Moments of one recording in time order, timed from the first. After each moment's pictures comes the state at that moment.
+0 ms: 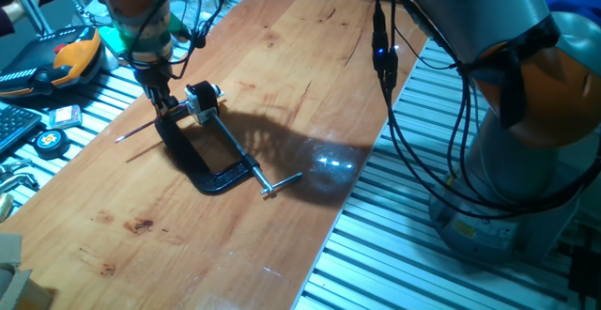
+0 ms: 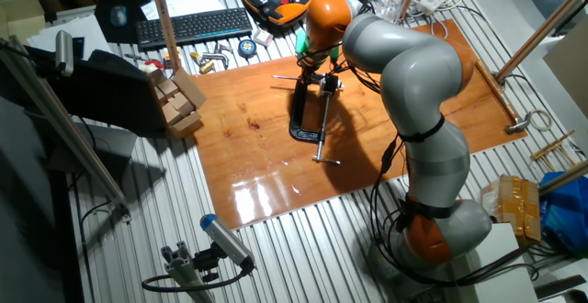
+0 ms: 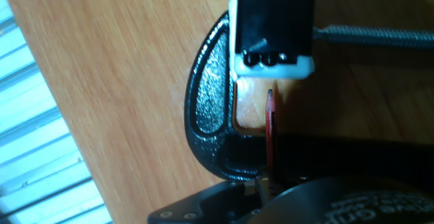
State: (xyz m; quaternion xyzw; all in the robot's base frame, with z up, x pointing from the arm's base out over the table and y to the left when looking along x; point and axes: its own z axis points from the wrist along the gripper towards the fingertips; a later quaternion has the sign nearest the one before) arm 0.697 0.092 0.077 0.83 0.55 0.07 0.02
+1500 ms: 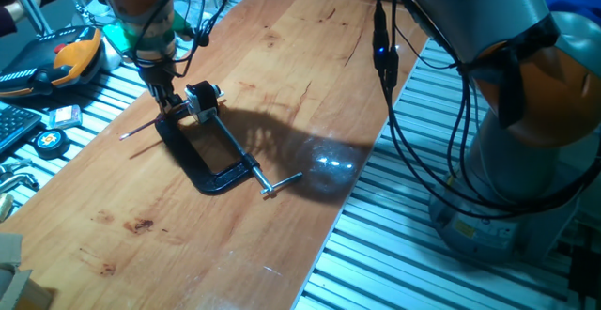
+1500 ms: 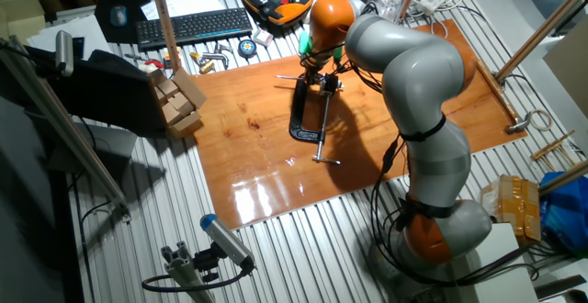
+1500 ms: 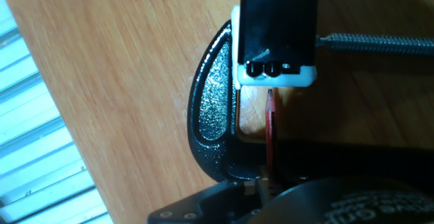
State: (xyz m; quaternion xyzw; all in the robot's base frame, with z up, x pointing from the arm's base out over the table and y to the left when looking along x) arm 0.694 0.082 0.075 0.83 0.55 0.06 0.02
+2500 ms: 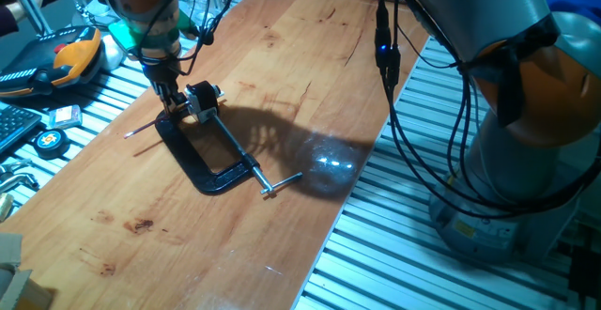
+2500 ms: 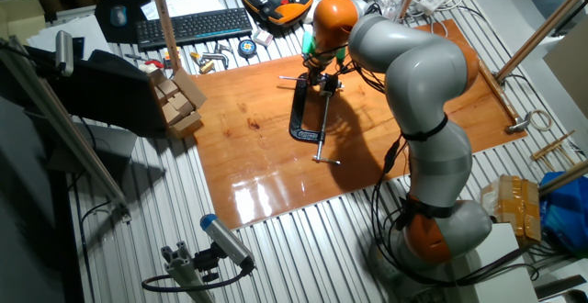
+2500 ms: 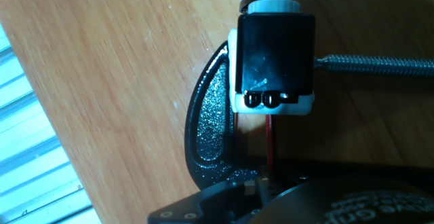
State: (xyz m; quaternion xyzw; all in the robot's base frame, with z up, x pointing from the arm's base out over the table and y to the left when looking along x) arm 0.689 0.074 0.074 0.84 0.54 0.06 0.02
